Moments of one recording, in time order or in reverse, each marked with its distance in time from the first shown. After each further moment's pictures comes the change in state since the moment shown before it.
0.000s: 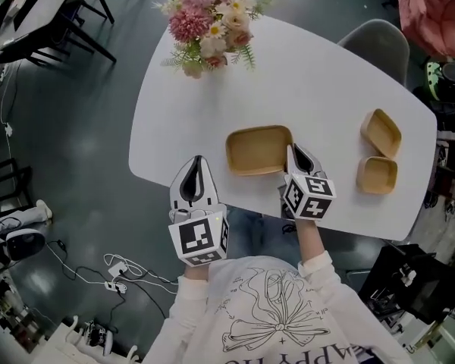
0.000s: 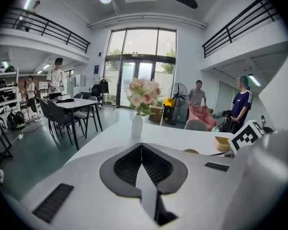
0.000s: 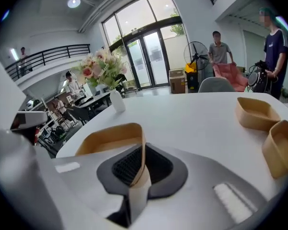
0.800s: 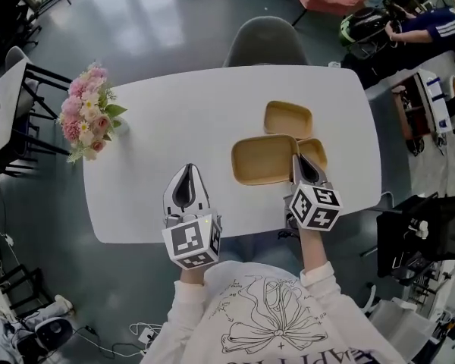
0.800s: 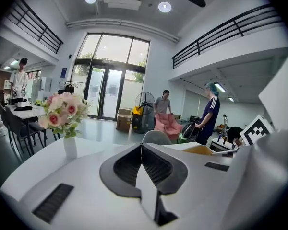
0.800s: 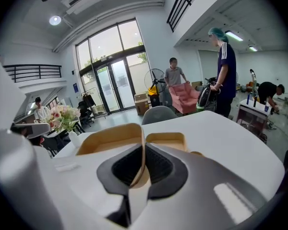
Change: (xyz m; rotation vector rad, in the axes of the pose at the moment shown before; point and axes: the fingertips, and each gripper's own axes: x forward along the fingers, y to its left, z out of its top) left arm 0.010 -0.251 0.066 0.121 -0.108 -0.353; right arm -0.196 -0.229 0.067 0.212 -0.289 -0.318
